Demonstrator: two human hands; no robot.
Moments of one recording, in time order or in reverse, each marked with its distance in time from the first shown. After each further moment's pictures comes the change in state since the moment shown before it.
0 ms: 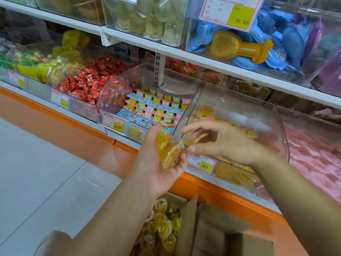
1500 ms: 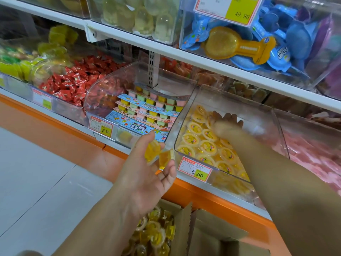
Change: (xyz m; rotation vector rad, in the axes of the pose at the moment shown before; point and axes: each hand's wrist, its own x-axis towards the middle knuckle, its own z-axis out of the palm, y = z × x) left_hand 0.009 0.003 -0.013 0.086 -0.011 -0.046; right_hand 0.095 0.162 -0.076 -0.881 0.313 0.801
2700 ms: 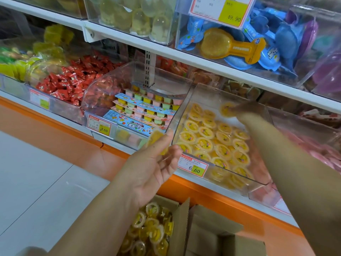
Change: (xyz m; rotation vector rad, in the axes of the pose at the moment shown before) left_hand -0.006 0.000 0.009 0.184 -0.127 0.110; right_hand -0.037 0.028 -0.075 0.557 0.206 0.285
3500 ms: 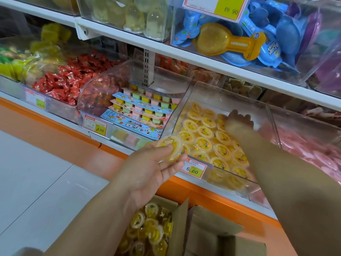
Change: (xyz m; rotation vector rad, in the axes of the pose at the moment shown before) left_hand 0.011 -0.008 0.002 0.049 -0.022 0.029; right_hand 0.026 0.039 0.062 -0.466 0.052 -0.186
